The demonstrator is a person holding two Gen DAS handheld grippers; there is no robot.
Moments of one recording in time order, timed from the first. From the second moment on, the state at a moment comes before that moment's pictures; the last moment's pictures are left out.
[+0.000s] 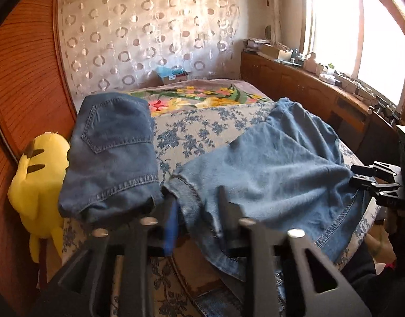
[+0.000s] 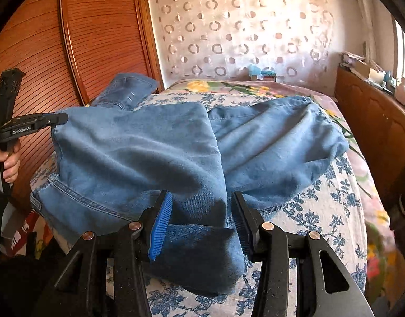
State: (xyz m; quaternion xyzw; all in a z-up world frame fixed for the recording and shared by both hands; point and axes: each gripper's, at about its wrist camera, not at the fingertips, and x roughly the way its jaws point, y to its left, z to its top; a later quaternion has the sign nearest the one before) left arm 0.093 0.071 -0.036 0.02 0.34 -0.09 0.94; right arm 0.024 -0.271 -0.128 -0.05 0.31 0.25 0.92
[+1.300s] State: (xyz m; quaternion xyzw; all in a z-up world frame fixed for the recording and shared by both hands) left arm -0.001 0.050 -0.067 -0.02 0.37 -0.13 0.92; right arm 0.018 -0.291 -0.122 -0.03 0.32 0.24 0.92
